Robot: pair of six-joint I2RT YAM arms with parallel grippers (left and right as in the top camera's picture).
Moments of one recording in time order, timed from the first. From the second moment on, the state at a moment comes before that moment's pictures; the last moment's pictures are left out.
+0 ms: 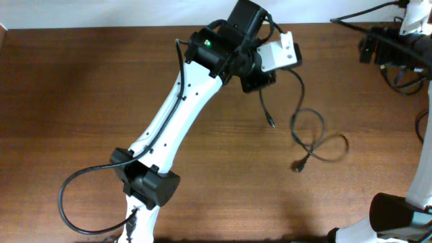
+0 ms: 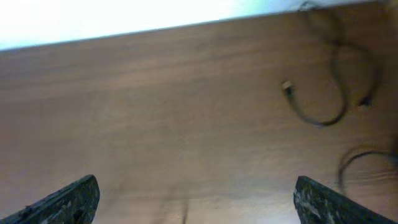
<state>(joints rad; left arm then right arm) -0.59 2.14 2.43 -1.22 0.36 0.71 -0.21 1.73 2.15 -1.31 -0.14 -0.04</state>
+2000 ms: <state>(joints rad) -0.39 2.05 2.43 -1.14 0.01 0.57 0.10 1.86 1.54 -0.51 -0.41 -0.08</state>
